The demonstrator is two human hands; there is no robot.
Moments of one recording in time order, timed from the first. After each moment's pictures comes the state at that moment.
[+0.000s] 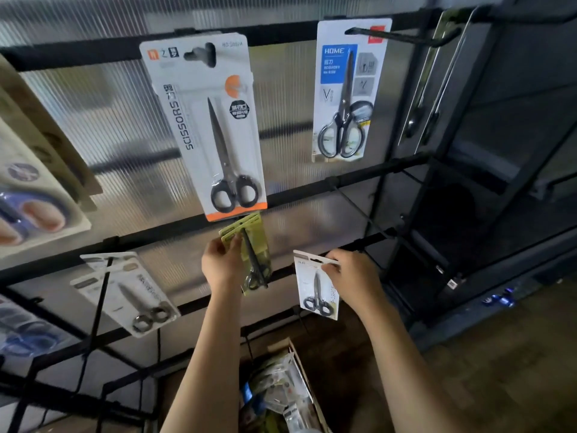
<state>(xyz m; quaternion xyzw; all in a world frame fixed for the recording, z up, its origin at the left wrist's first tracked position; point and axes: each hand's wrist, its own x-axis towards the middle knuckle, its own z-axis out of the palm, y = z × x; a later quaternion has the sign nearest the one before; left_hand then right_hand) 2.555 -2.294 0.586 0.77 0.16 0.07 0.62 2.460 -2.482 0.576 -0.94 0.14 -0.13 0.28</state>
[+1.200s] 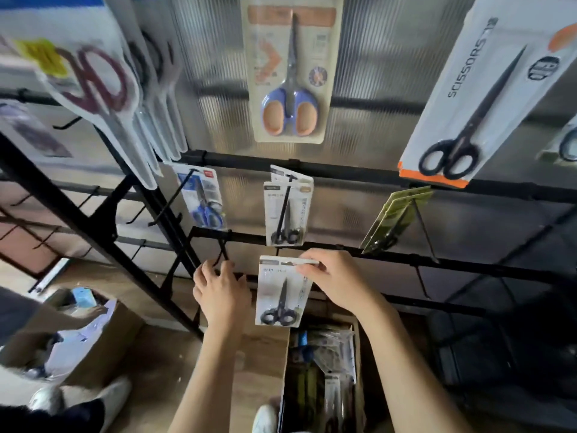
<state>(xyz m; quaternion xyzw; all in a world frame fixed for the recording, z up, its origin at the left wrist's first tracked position) 2.420 -2.064 0.516 0.92 0.31 0.07 0.23 2.461 -2.254 0.584 -0.88 -0.24 0.09 0.39</state>
